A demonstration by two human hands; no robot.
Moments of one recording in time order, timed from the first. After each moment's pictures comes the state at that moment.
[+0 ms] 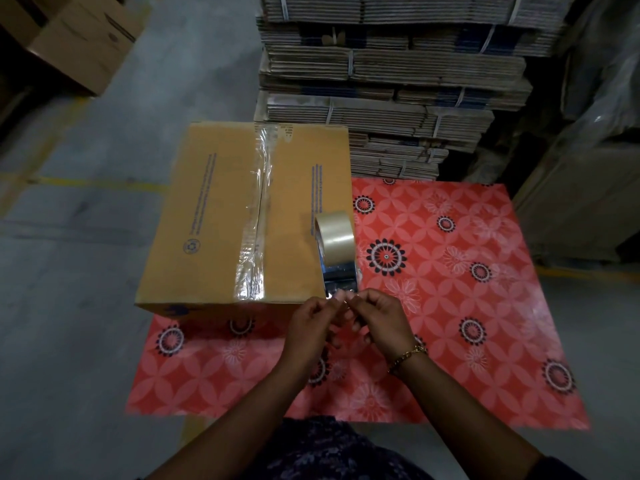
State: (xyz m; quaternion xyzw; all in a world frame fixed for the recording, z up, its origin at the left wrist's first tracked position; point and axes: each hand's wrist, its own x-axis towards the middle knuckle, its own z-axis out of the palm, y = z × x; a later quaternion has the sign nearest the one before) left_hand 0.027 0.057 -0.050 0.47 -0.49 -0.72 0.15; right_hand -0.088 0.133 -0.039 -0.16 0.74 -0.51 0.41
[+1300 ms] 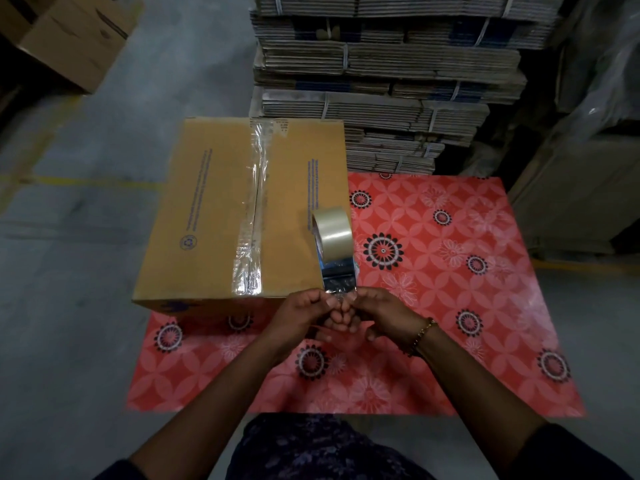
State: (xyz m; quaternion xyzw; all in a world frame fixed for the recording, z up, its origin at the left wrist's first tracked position) left_hand 0.040 0.026 -0.046 0.36 -0.51 -0.78 0.02; right_hand -0.112 0.139 -0.032 -0.22 0.65 -0.43 0.59
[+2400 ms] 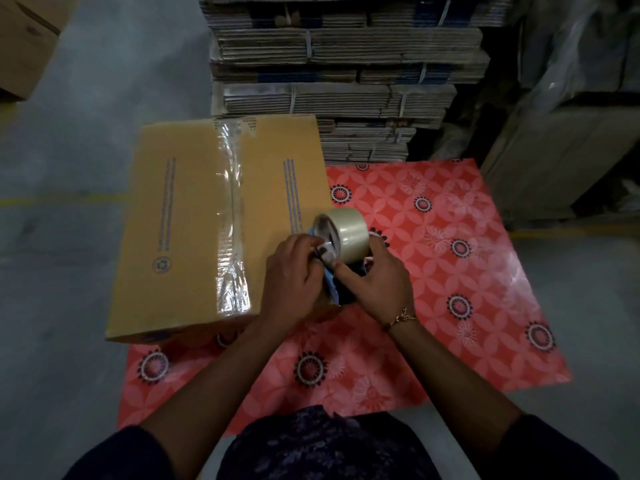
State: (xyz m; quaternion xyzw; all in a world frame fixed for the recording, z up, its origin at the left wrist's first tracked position) left_hand -0.008 -0.026 -0.051 0.27 -0.87 -0.35 0.21; right_hand -0.112 0.101 -0.026 -0.28 0.88 -0.36 0.12
